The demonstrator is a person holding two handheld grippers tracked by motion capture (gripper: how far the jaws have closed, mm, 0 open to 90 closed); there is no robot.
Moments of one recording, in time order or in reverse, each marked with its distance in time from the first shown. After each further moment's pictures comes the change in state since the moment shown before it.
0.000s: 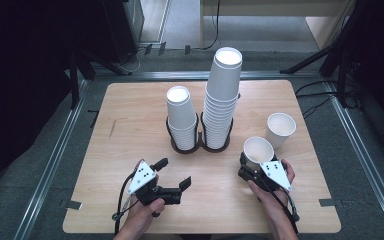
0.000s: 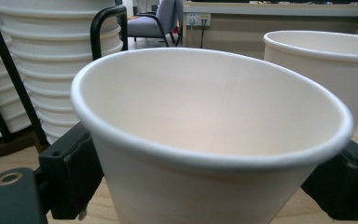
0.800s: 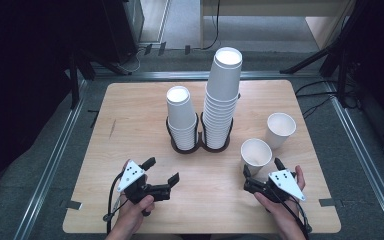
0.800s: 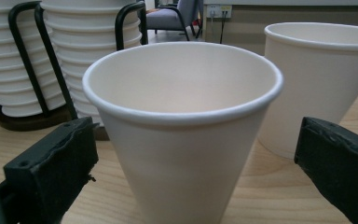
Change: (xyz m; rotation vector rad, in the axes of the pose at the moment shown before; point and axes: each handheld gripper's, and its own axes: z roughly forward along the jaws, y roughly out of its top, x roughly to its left) left arm 0.023 -0.003 -0.017 0.013 0.100 -0.027; right arm -0.016 0.001 -0.034 0.038 0.094 -0.017
